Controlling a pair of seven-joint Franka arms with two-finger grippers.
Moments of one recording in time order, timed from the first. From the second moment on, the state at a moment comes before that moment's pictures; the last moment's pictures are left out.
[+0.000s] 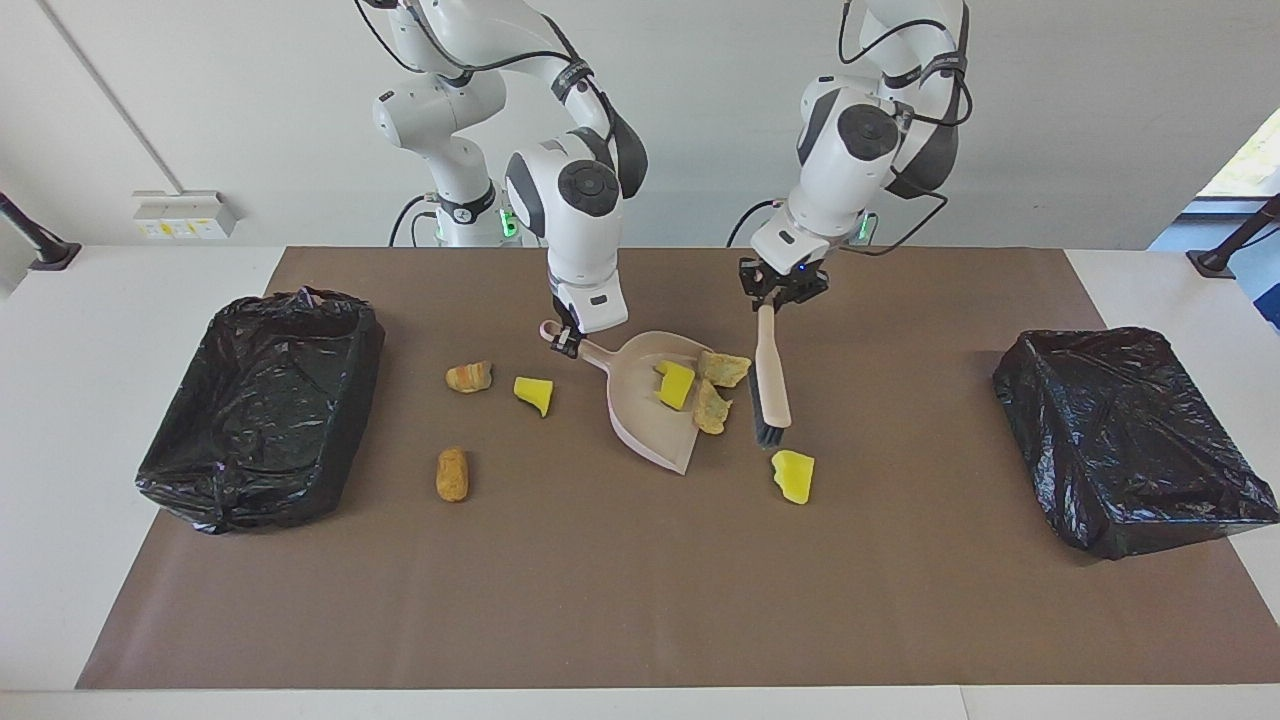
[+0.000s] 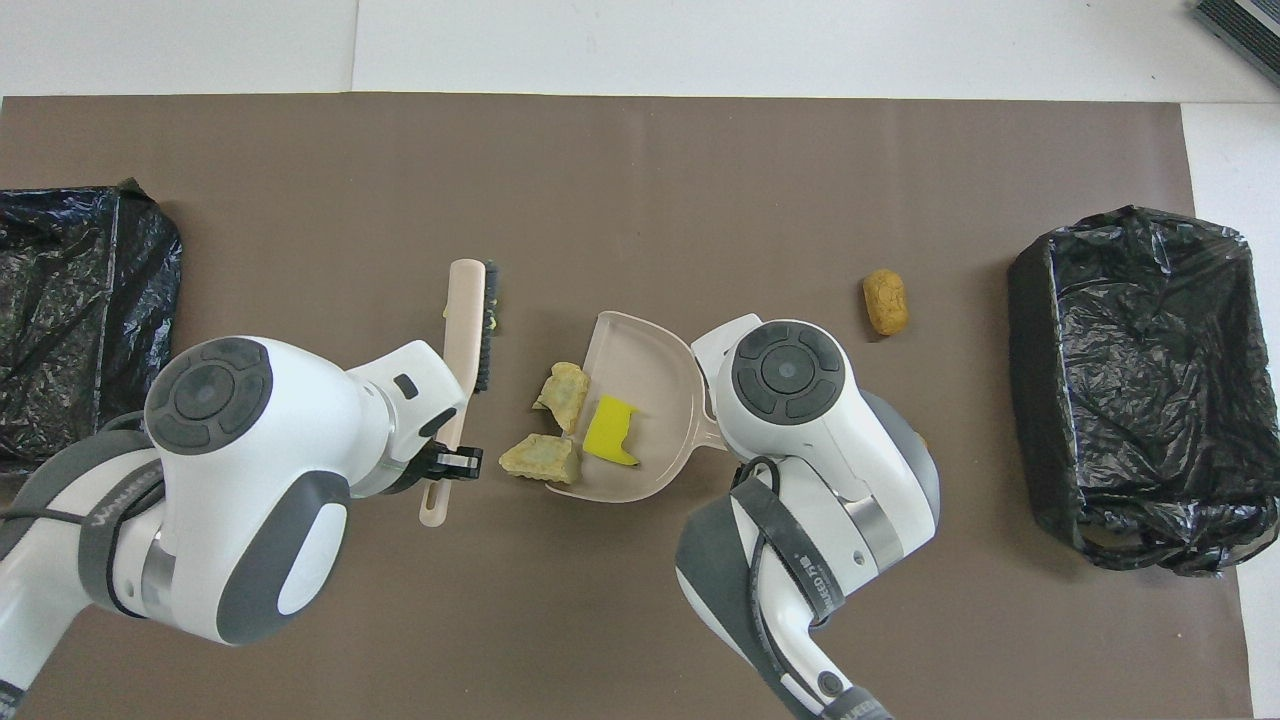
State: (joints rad) left arm -0.28 -0.09 -0.13 -2.16 -0.14 2.01 -0.13; right arm 0.62 0.16 -0.11 -1.97 -0.04 1.97 -0.72
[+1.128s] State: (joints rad) left arm -0.27 0.11 -0.10 -2.09 0.00 1.79 0.18; right arm 0.60 0.18 -0.11 -2.02 -0.04 2.07 -0.90
